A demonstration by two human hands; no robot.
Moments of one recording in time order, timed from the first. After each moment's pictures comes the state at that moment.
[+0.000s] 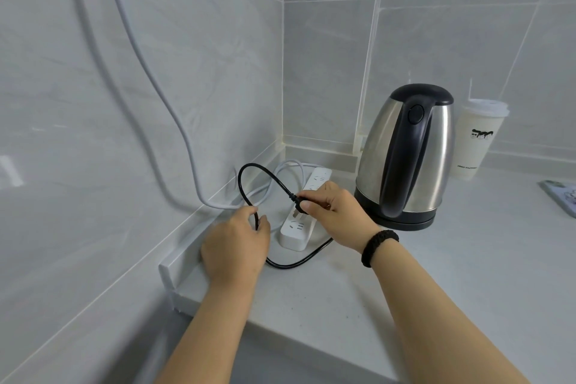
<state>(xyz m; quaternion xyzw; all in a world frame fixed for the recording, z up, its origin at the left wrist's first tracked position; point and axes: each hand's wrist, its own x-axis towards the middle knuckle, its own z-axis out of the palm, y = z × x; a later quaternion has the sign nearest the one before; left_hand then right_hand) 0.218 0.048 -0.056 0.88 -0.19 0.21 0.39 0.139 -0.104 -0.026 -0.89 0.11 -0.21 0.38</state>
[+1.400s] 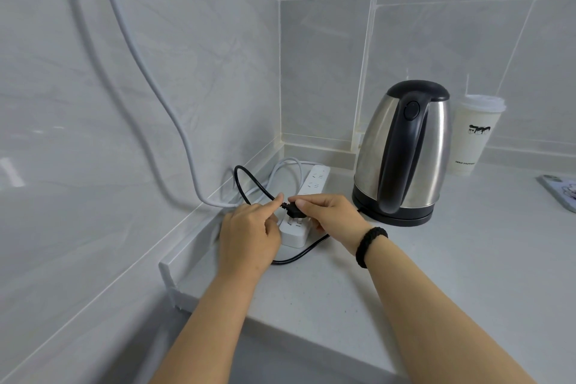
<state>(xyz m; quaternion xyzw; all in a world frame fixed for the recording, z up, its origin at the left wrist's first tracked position) 0.229 0.038 -0.070 0.80 -0.38 0.20 0.42 0.140 -0.095 -0.030 -0.76 0.17 -0.18 0.60</state>
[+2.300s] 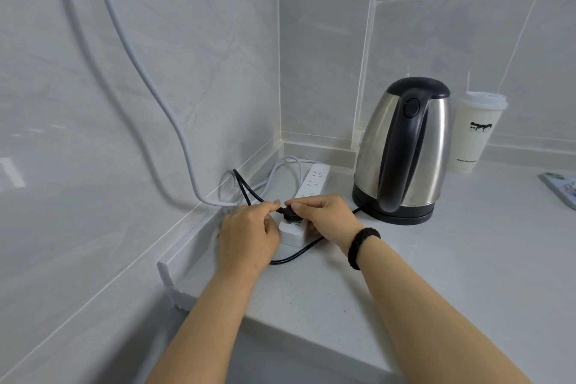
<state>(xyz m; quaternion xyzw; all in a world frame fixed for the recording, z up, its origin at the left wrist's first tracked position) 0.226 0.037 -0.068 0.84 -0.33 0.15 0.41 0.148 -0.094 -0.038 -0.75 0.19 -0.18 0.61</state>
